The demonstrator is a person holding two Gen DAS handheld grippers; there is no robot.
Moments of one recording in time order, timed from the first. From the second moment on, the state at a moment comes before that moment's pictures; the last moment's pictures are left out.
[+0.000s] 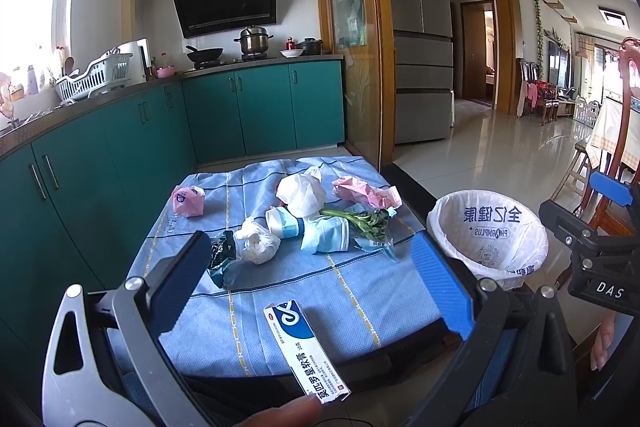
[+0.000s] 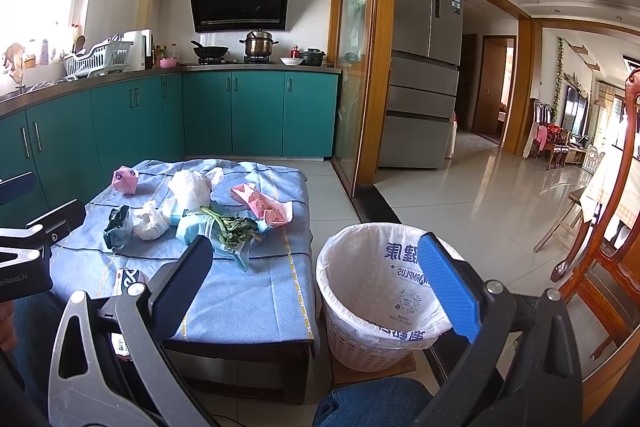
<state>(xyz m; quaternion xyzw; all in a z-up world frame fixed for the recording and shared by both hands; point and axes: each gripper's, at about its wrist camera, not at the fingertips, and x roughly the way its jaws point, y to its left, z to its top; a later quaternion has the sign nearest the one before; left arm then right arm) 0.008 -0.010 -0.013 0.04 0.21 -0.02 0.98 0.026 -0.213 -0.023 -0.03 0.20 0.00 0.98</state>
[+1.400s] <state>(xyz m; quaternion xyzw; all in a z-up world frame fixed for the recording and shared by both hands) 0.019 -0.008 -0.020 0.05 0.23 -0.01 0.97 0.032 -0.204 -0.023 -0.04 0.20 0.00 0.98</state>
